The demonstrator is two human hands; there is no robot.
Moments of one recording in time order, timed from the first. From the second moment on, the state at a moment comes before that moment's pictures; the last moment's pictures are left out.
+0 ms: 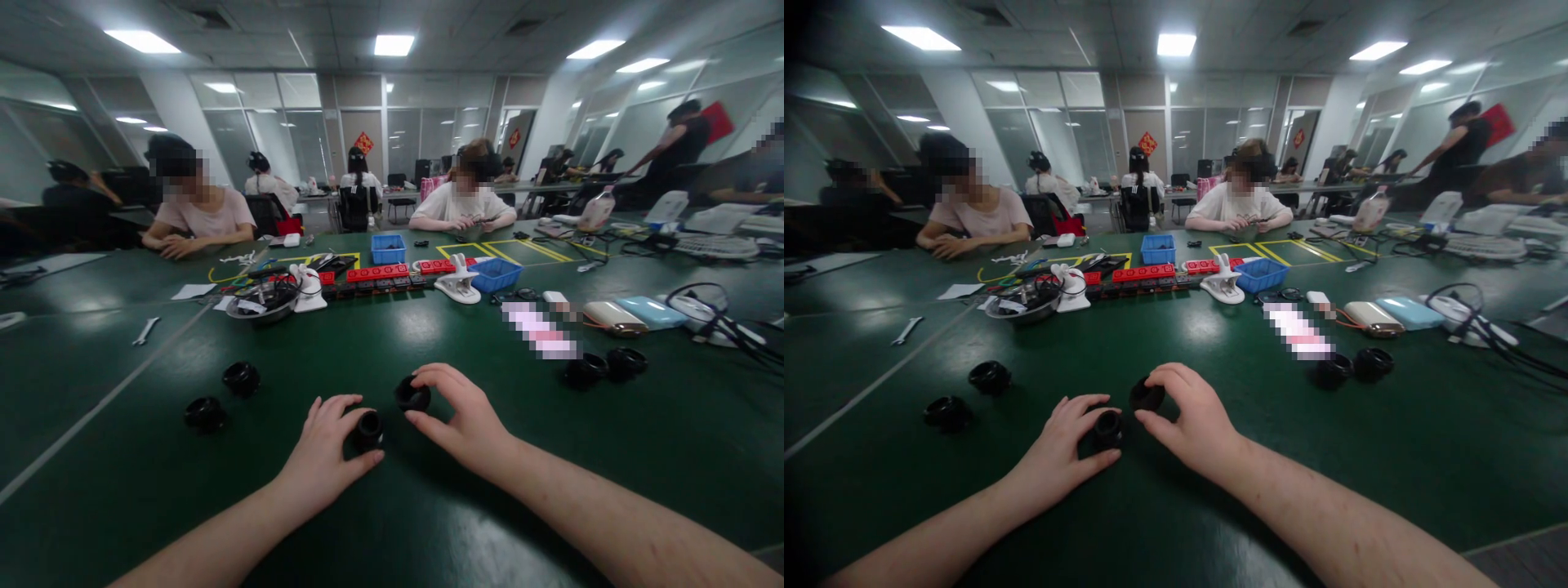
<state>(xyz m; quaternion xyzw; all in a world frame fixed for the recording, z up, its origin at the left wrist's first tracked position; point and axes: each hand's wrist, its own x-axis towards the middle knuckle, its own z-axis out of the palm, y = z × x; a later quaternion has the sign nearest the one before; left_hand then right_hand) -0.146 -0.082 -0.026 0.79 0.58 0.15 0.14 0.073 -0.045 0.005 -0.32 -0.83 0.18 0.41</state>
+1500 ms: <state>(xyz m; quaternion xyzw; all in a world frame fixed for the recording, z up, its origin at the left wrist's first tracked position) -0.134 -0.090 -0.017 0.86 0.45 0.10 0.21 0.054 -0.065 0.003 -0.14 -0.91 0.30 0.25</state>
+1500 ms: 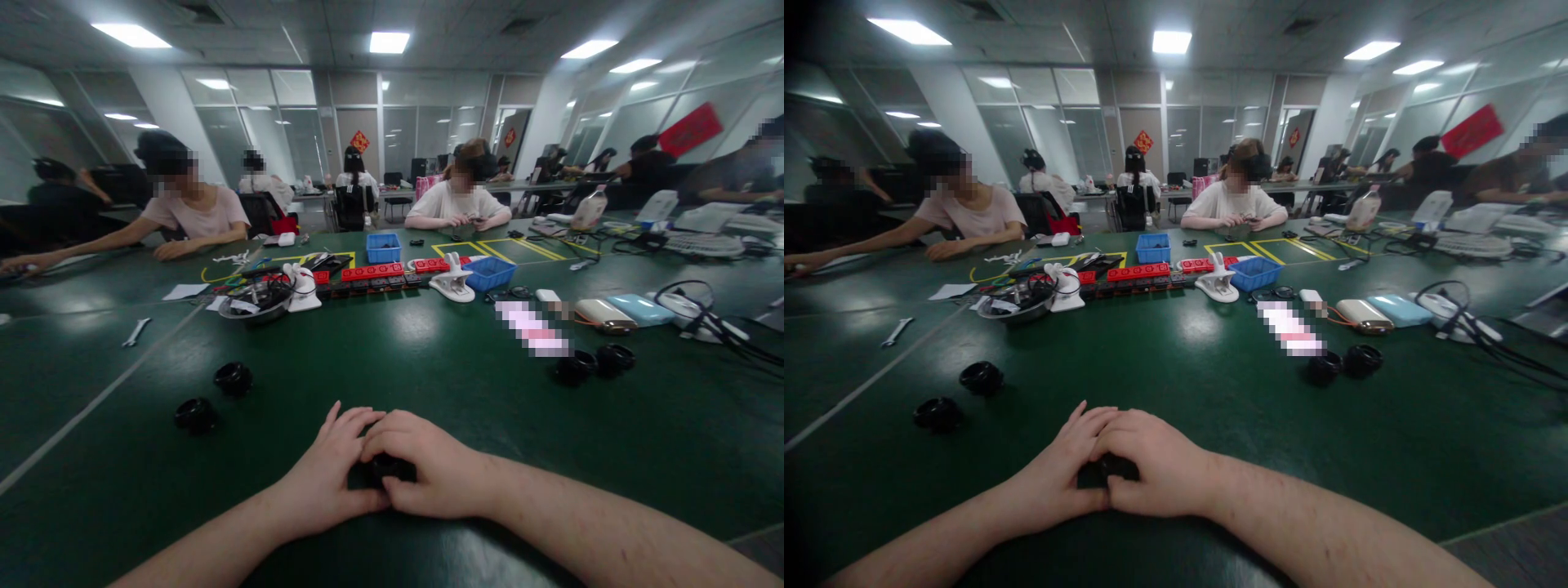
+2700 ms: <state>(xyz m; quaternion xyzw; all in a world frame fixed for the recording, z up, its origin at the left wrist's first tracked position) -0.130 -0.097 -0.027 0.83 0.54 0.13 0.12 0.049 -0.068 -0.004 -0.37 -0.89 0.15 0.22</state>
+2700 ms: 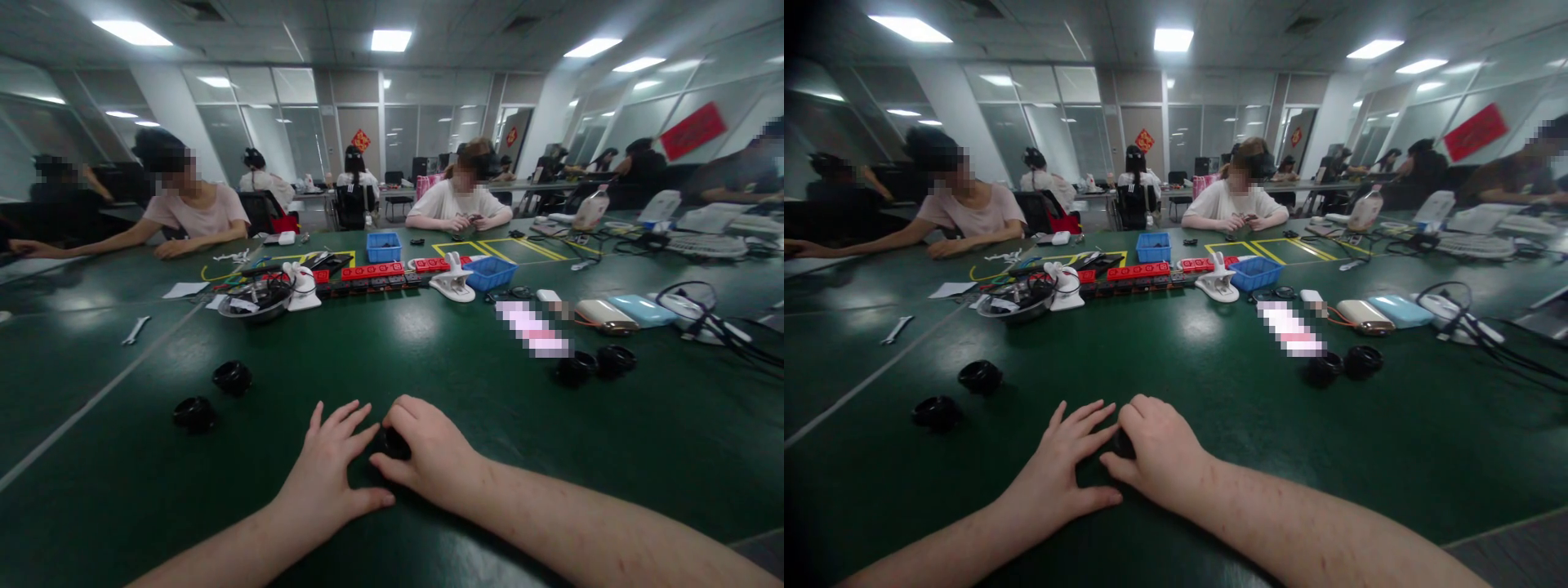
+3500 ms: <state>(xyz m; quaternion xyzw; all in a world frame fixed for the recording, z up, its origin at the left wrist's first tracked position) -0.135 -0.087 -0.007 0.90 0.34 0.07 0.27 0.059 -0.079 0.018 -0.05 -0.94 0.31 0.16</state>
